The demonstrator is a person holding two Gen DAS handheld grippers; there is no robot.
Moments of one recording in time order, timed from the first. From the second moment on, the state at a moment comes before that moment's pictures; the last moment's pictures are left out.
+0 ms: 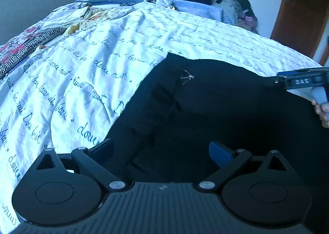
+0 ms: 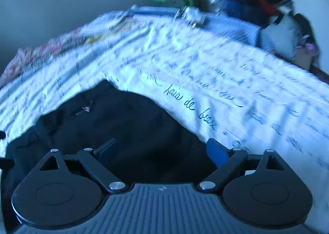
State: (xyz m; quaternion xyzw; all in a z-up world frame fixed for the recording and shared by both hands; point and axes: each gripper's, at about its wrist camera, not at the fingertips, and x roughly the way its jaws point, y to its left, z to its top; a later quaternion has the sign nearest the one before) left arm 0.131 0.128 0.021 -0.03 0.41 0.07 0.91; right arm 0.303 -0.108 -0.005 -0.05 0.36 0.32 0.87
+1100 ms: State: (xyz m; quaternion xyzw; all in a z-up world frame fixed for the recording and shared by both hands) left arm 0.317 0.149 0.005 -0.34 0.49 -0.02 0.80; right arm 0.167 -0.016 -0.033 -0.44 0.08 0.35 0.82
